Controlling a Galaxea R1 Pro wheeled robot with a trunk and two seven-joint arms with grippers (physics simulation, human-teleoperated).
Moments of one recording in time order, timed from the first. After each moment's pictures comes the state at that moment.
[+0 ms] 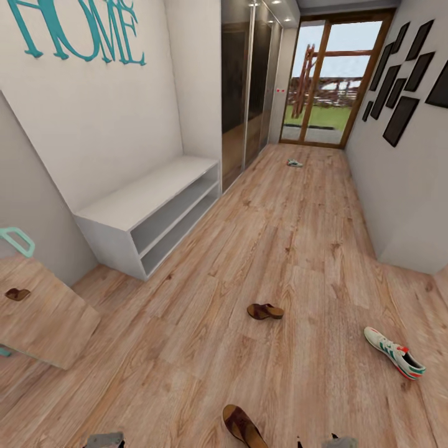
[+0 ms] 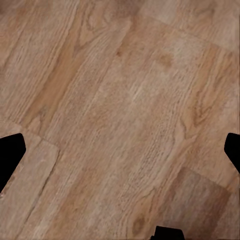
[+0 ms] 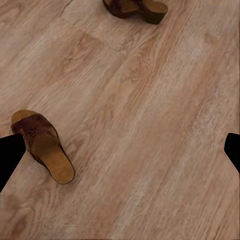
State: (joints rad) left arm -0.27 0.13 0.06 -0.29 0.04 -0.26 0.00; right arm -0.04 -0.05 0.01 -0.68 0.15 -0.34 -0.02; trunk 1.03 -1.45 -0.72
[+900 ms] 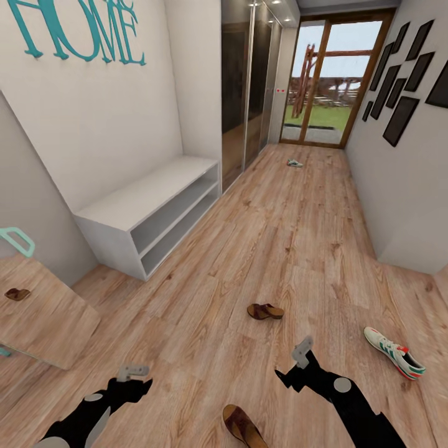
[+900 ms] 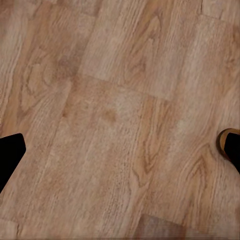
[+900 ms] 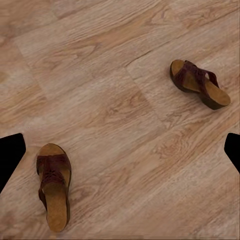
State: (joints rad) left arm -0.52 0.13 0.05 -0.34 -0.06 0.00 -0.23; right arm -0.36 -0.10 0.00 -0.89 0.42 0.05 0.50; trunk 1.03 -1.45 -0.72
